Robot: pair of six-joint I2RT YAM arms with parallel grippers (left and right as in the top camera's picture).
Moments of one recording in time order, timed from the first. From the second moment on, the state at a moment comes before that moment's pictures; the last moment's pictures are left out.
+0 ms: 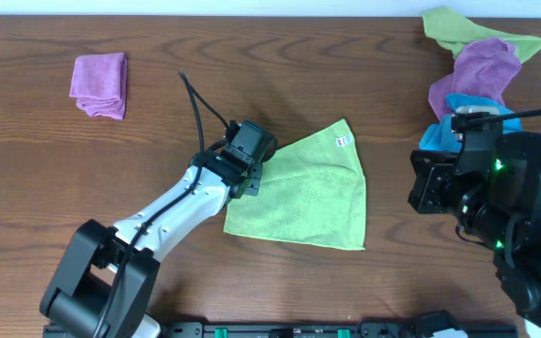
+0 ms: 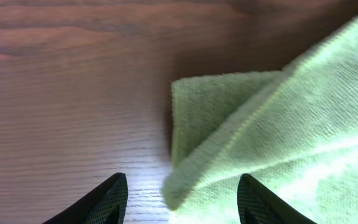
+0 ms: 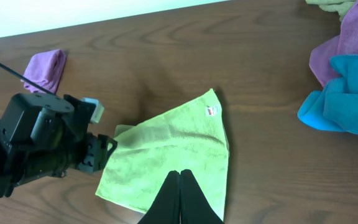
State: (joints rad) left arm -0.57 1.68 1.01 -0.54 -0.19 -0.36; right arm 0.24 0.97 1.41 -1.12 -0.09 0.32
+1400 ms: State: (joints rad) left arm -0.47 1.75 1.03 -0.20 -0.24 -0.33; right arm 0.24 0.97 1.41 -1.14 -0.09 0.30
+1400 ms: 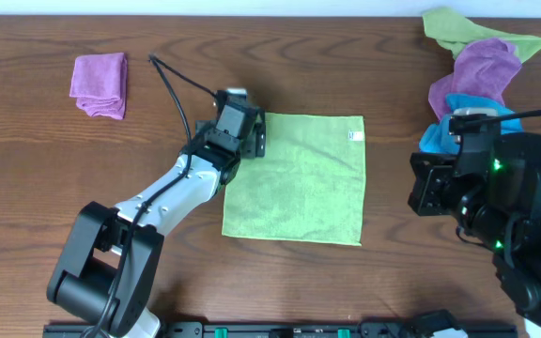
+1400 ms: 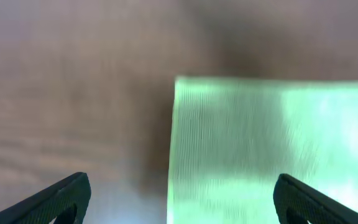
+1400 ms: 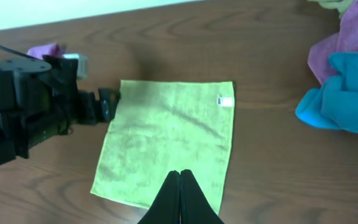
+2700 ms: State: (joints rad) left arm -0.47 1.86 1.05 -0.48 -0.18 -0.41; right arm 0.24 1.07 1.41 -1.16 -0.06 0.29
